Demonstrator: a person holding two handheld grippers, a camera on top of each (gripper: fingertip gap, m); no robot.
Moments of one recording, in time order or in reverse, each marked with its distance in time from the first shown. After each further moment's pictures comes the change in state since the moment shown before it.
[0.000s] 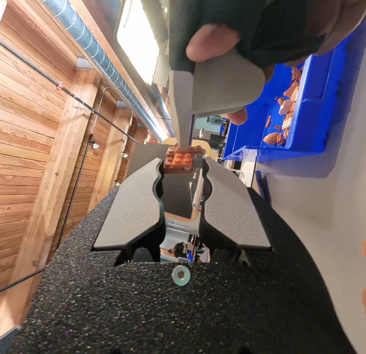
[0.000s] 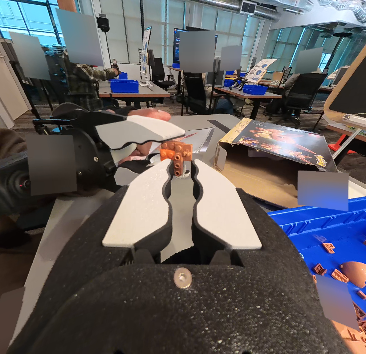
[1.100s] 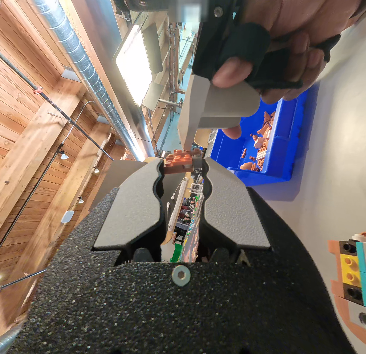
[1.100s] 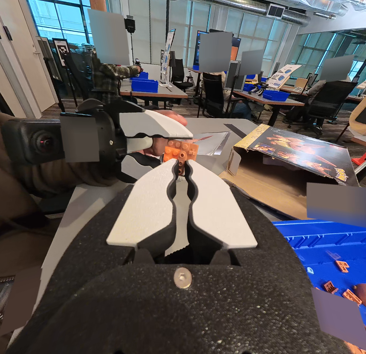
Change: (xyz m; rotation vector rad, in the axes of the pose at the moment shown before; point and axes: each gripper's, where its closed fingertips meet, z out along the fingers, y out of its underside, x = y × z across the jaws) left arm -0.002 -0.014 -0.009 0.159 0.079 -0.183; right arm -0.014 -0.003 -0.006 0.007 -0.108 -0.033
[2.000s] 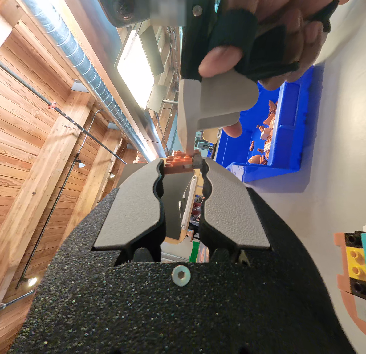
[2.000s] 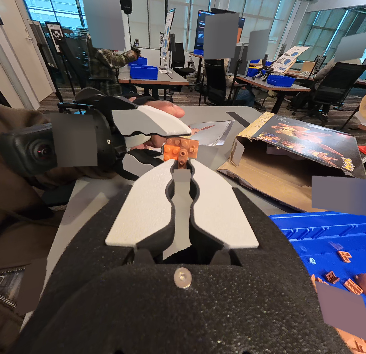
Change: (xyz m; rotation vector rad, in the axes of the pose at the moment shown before) left arm 0.004 -0.002 -0.001 -0.012 -0.020 0.117; right arm -0.003 0.009 0.003 -0.066 -0.002 0.013
